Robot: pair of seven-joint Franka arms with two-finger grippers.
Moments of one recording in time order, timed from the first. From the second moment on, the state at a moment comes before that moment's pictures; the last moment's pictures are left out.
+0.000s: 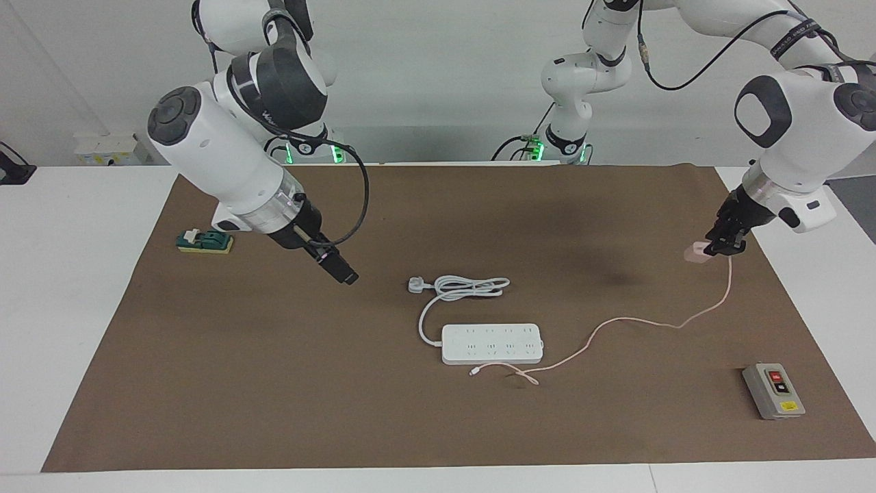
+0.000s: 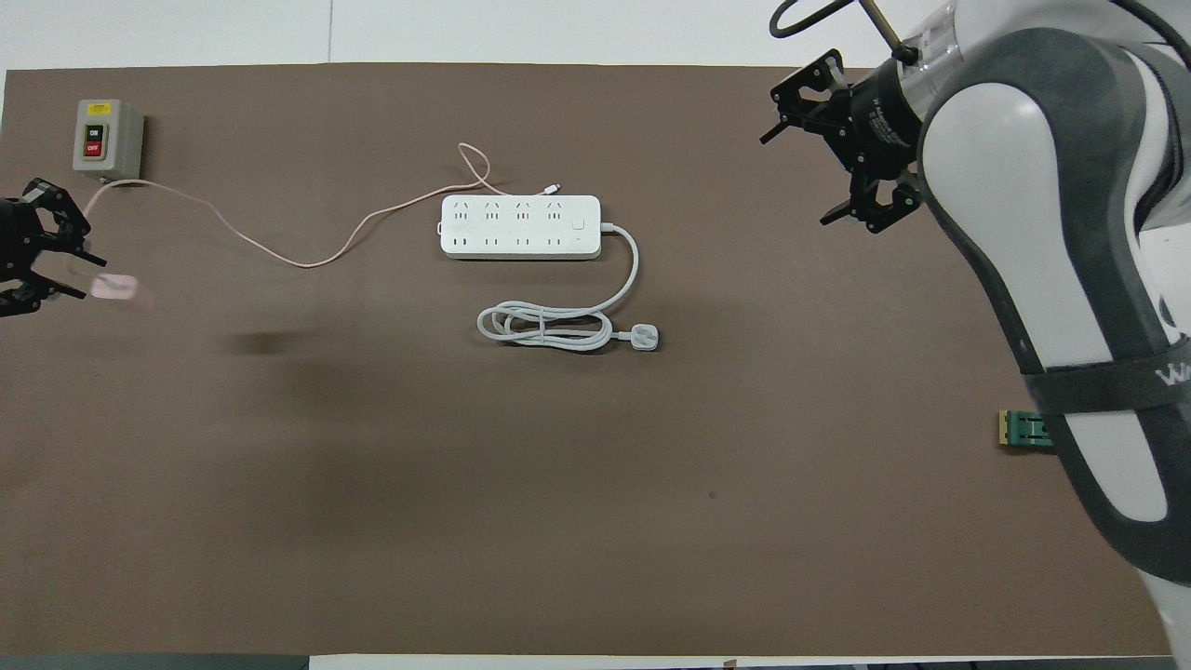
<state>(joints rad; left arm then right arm) 0.12 0.16 -0.04 -1.65 0.04 1.75 -0.97 0.16 0.43 0.00 -1.16 0.29 1.59 0.93</state>
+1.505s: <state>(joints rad) 0.10 0.06 -0.07 -1.54 0.04 1.53 -0.34 -0.02 -0.01 0.00 -1.53 -0.02 1.46 -0.09</state>
